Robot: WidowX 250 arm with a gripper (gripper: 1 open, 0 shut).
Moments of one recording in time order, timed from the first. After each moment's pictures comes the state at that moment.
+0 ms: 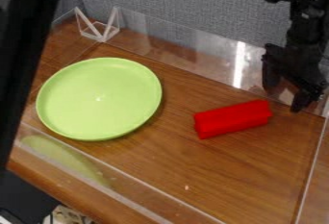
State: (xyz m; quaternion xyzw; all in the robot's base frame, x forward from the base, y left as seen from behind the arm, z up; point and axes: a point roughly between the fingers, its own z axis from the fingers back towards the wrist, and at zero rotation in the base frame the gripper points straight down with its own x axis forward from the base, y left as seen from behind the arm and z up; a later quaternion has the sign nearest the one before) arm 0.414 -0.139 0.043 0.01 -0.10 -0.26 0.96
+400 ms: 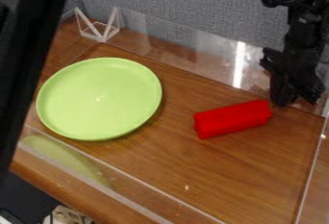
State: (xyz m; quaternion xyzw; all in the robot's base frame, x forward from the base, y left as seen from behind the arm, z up) arm 0.412 -0.142 0.033 0.01 -0.09 -0.26 0.96
